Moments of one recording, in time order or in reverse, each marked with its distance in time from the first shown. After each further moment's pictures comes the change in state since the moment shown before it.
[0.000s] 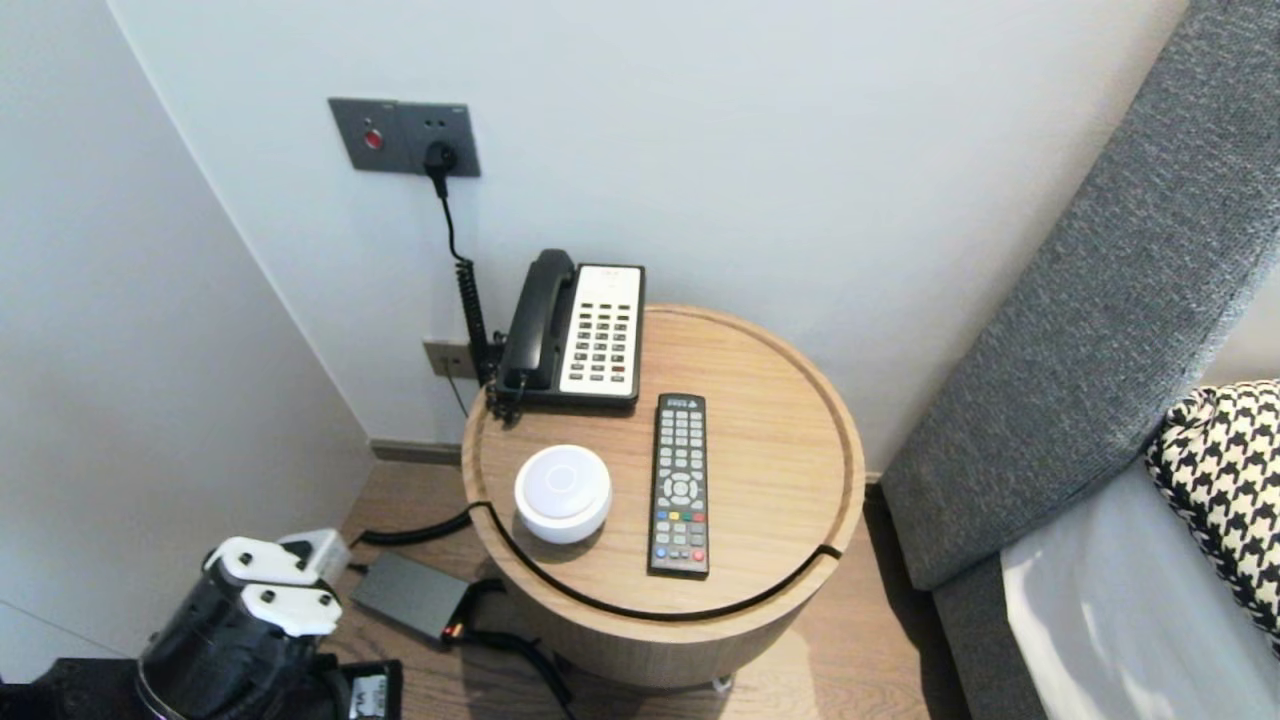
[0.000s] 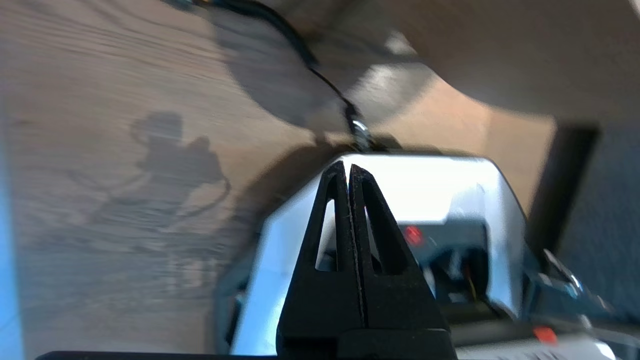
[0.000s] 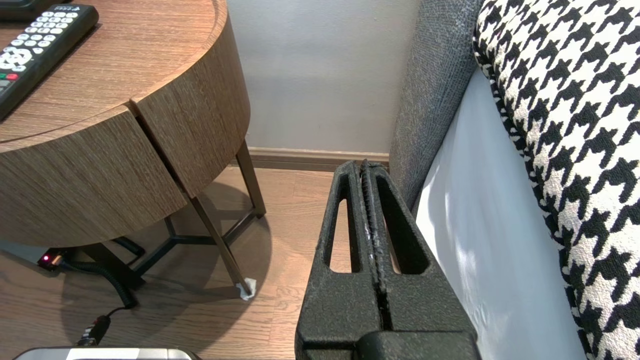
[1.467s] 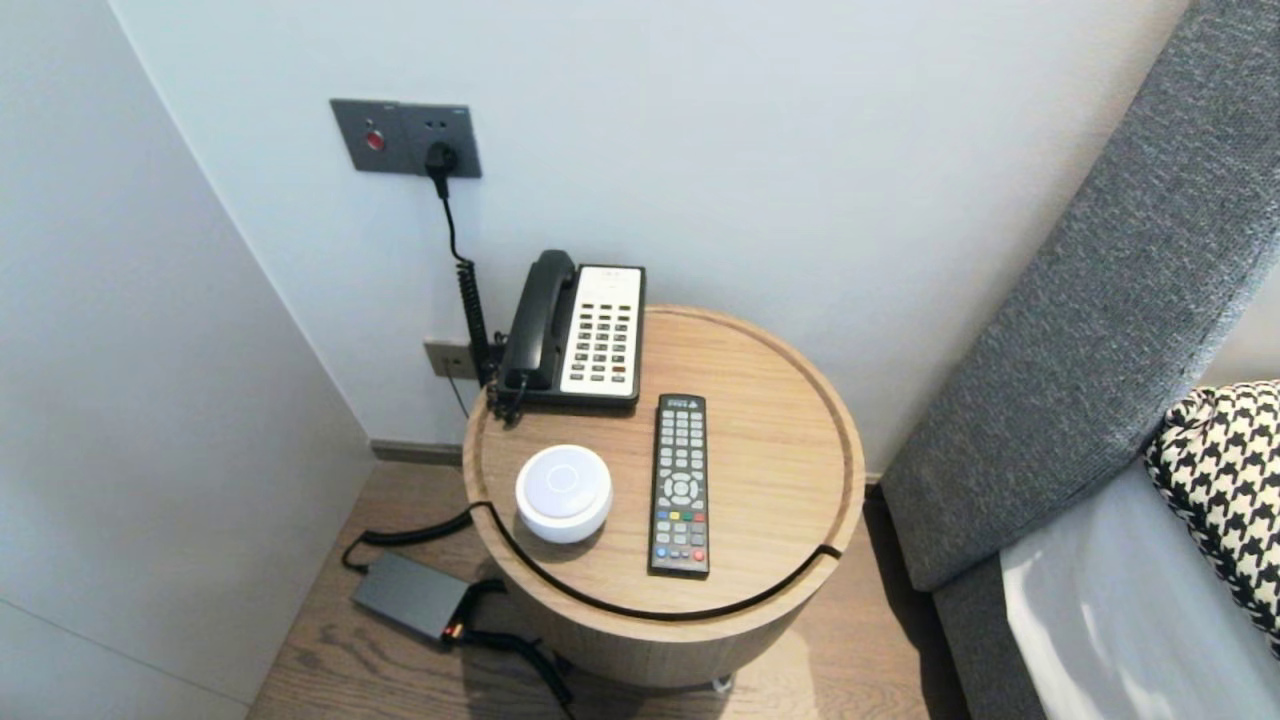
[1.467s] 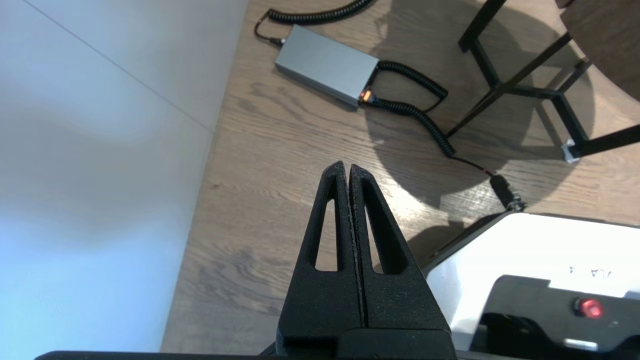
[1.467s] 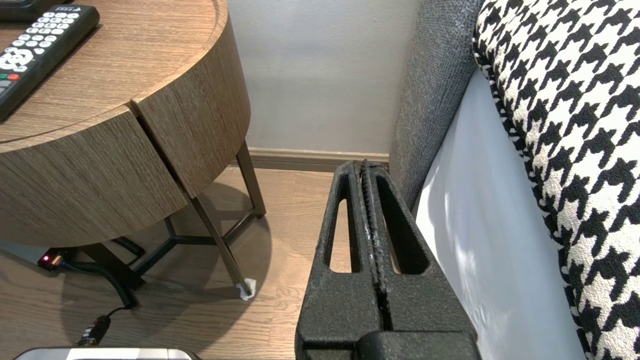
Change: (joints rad) left arm 0.664 -0.923 0.295 0.253 -0.121 0.613; right arm 0.000 0.000 0.000 0.000 0.000 0.000
